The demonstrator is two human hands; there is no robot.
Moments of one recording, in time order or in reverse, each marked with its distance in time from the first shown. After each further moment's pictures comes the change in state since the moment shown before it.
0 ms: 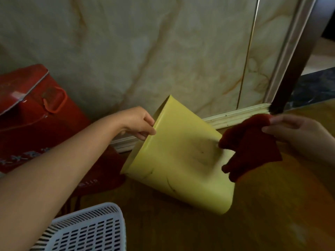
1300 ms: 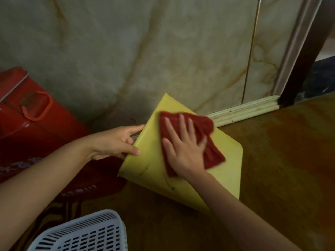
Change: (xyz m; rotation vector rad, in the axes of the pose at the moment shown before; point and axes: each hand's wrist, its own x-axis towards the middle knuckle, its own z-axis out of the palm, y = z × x) left_hand -0.013 -0.036 0.003 -0.218 -0.218 0.009; right_hand 0.064 0.113 0.194 -0.813 0.032 -0.495
